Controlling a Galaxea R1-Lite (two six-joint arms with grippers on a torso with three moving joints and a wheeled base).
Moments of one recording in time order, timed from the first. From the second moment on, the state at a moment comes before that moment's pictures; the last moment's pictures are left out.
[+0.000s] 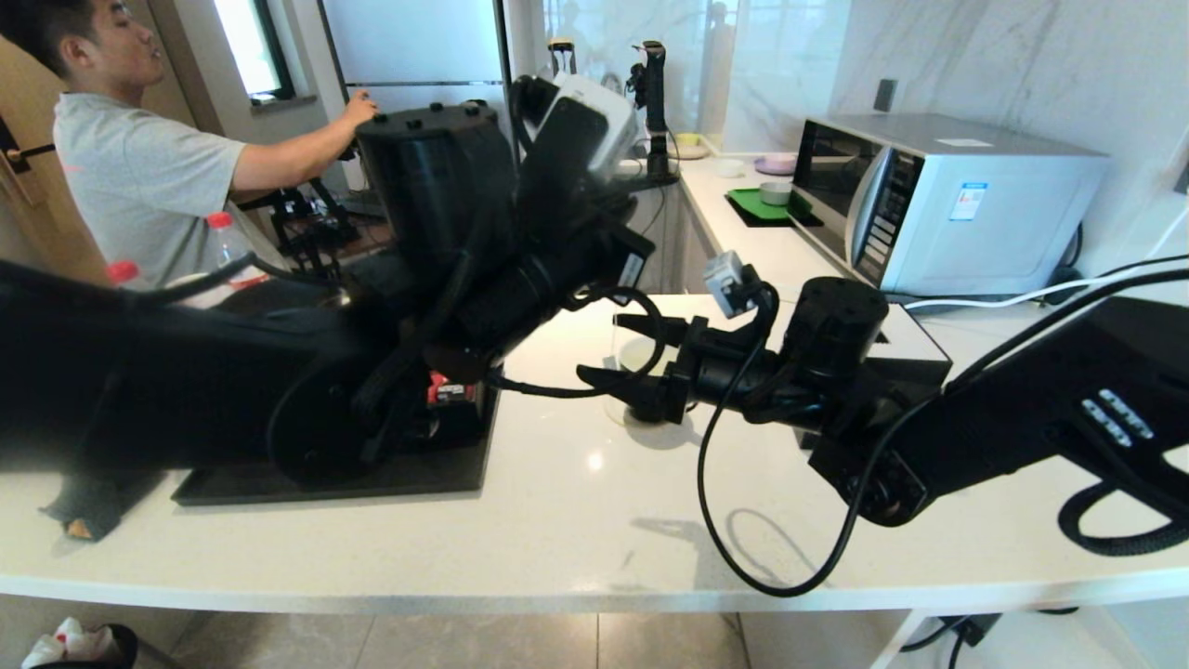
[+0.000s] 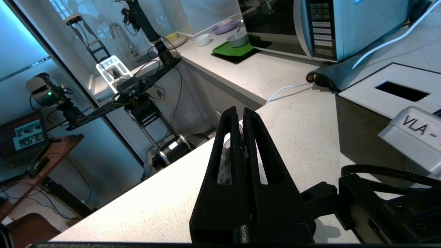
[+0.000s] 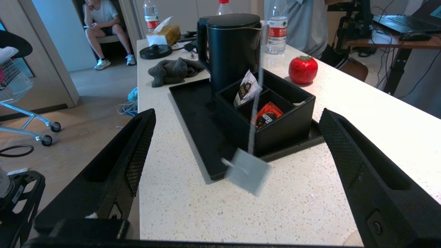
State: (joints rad) left arm -0.73 1.84 -1.22 -0.75 0.21 0.35; right arm 0.54 2.15 -1.10 -1.24 0.69 0.12
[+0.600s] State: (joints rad) left arm -0.72 1.84 -1.22 -0.75 0.21 0.35; right arm 0.55 2.13 -1.09 -1.24 0.69 0.12
